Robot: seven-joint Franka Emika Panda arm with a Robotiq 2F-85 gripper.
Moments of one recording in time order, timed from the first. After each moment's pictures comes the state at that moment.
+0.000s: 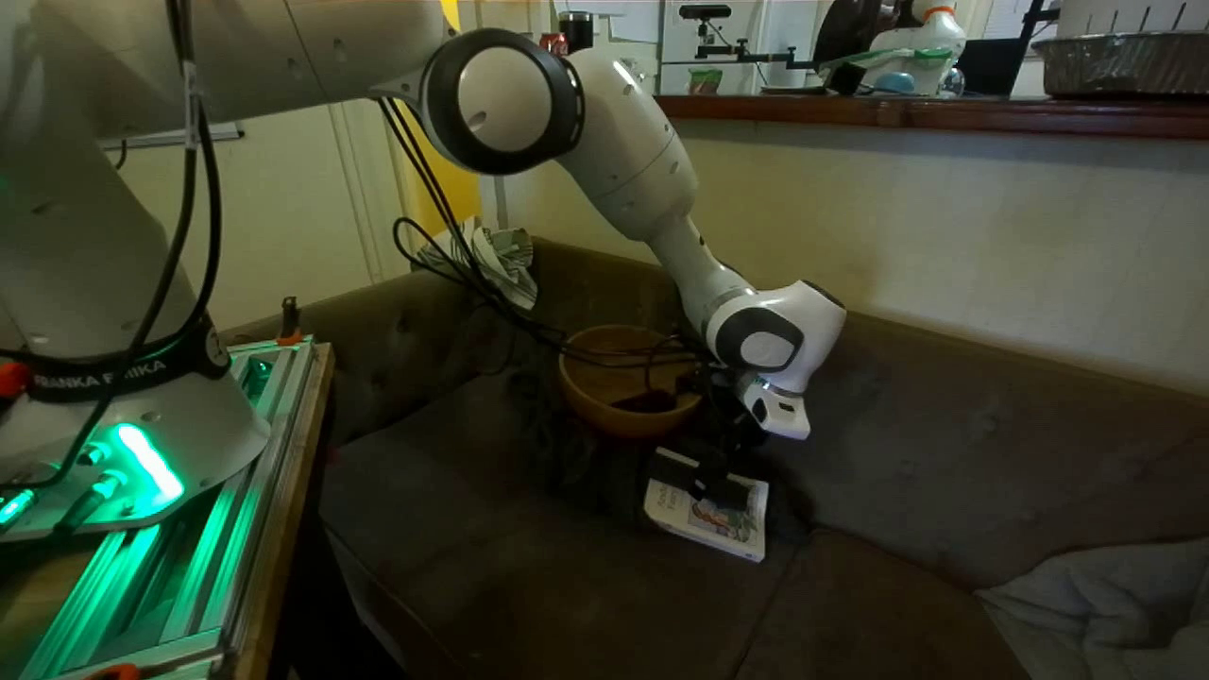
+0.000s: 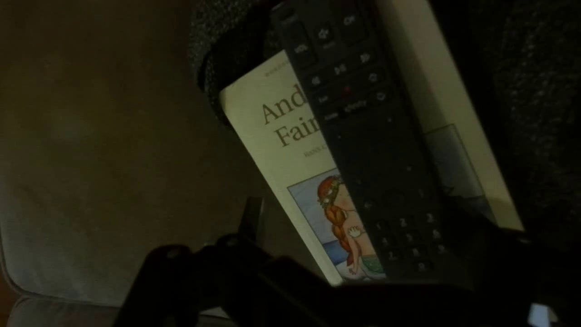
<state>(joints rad) 0.04 1.41 -0.12 -1.09 0.22 2.14 0.89</state>
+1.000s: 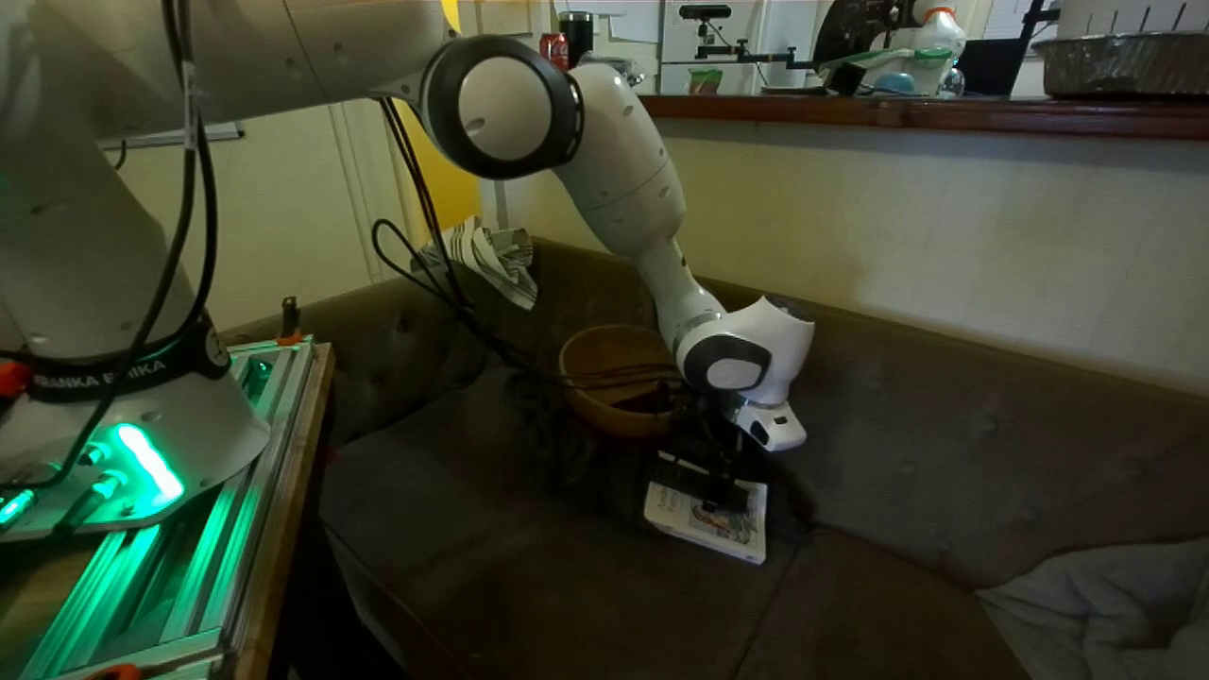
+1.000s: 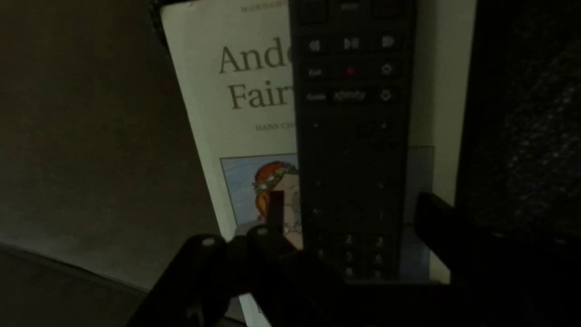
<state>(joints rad) 0.02 1.41 -0.06 -1.20 0.22 2.45 0.49</state>
